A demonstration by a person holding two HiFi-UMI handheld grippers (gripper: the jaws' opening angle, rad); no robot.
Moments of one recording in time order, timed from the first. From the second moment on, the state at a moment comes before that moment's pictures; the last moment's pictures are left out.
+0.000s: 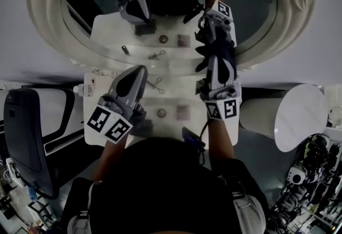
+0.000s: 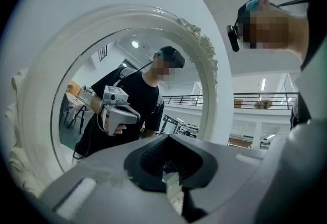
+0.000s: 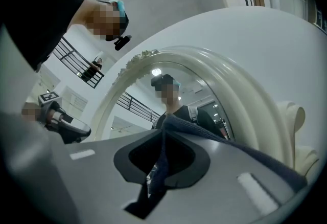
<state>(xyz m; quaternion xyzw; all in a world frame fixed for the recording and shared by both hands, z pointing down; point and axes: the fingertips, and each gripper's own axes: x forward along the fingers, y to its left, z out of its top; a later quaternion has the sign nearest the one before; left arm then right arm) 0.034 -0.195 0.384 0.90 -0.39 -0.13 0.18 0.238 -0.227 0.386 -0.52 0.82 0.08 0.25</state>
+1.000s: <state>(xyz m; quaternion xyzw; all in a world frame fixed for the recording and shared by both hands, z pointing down) -0.055 -0.190 0.386 0.88 -0.42 -0.14 0.19 0.131 -0.237 0.441 -0.50 0.83 0.01 0.24</state>
